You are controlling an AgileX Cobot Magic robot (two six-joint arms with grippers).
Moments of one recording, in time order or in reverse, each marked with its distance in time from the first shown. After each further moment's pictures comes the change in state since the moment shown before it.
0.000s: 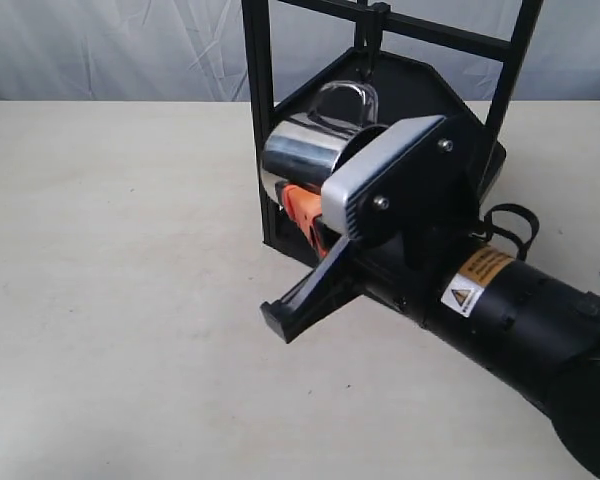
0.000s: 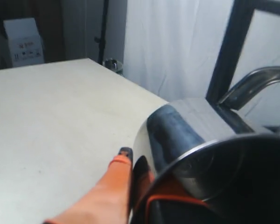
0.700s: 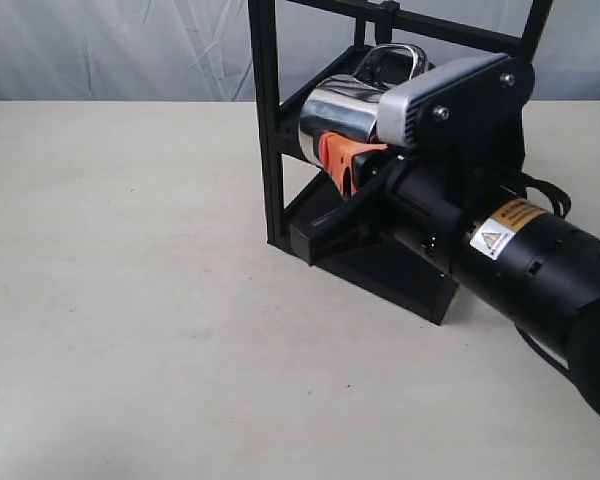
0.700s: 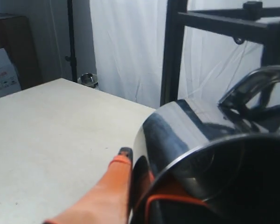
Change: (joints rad) left arm 0.000 0.000 0.000 0.000 0.000 0.000; right arm -0.113 -0.029 -0.035 0.045 0.059 0.107
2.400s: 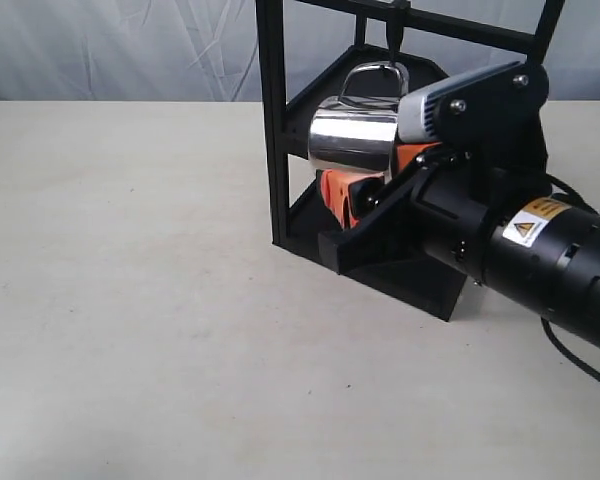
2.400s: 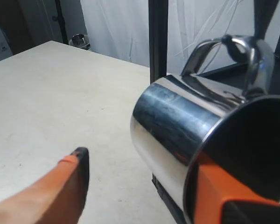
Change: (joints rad) left arm 0.000 0.000 0.000 0.000 0.000 0.000; right arm -0.038 -0.099 -0.010 0.156 0.254 -0.111
